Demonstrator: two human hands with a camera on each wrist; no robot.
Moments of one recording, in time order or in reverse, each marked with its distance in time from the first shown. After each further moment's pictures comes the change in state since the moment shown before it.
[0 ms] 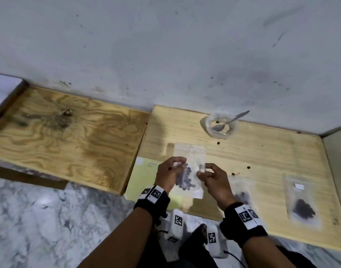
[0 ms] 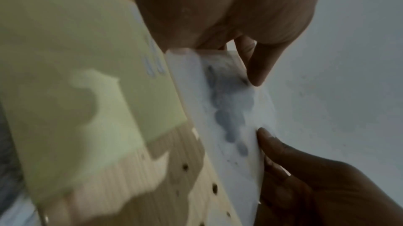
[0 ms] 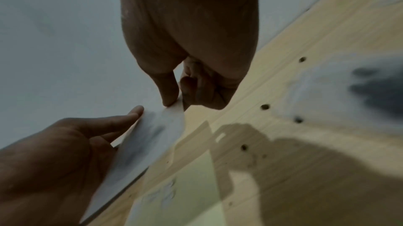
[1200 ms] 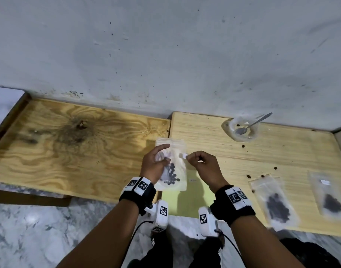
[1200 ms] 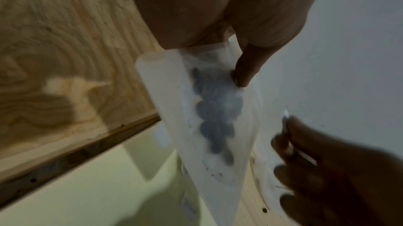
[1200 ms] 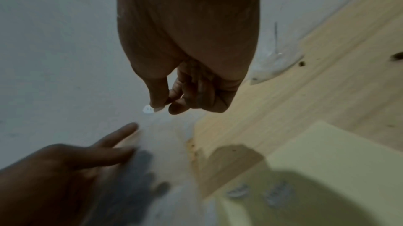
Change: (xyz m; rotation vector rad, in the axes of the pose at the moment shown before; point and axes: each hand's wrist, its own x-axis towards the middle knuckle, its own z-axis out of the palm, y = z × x) left_hand 0.070 0.039 -0.172 0.097 -0.044 0.145; right_hand 0.030 -0.055 0.162 -0.072 0.044 -0.138
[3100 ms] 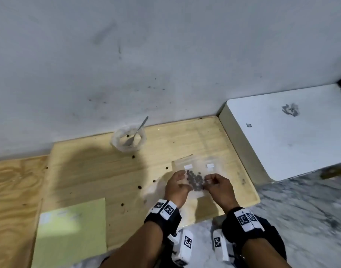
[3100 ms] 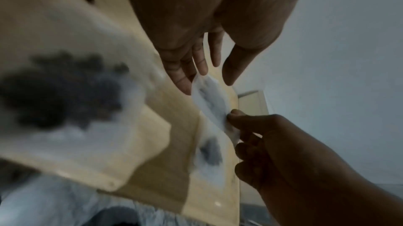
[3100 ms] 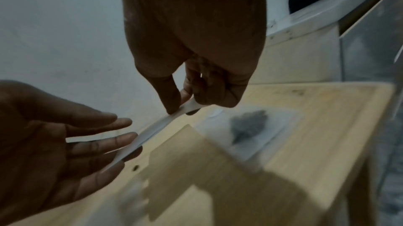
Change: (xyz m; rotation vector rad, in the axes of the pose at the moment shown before) left_hand -0.089 -0.028 0.464 0.147 -0.417 -0.287; right_hand -0.056 0.159 -0.420 -0.091 0.419 0.285
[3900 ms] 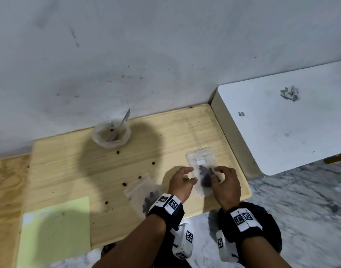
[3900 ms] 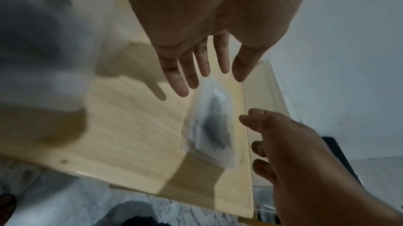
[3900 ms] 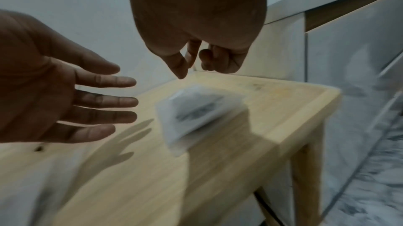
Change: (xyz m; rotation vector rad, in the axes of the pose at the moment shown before) left_hand 0.021 -0.004 0.067 0.154 0.012 -0.029; right_hand 0.025 0.042 -0.037 -0.280 0.280 -0.147
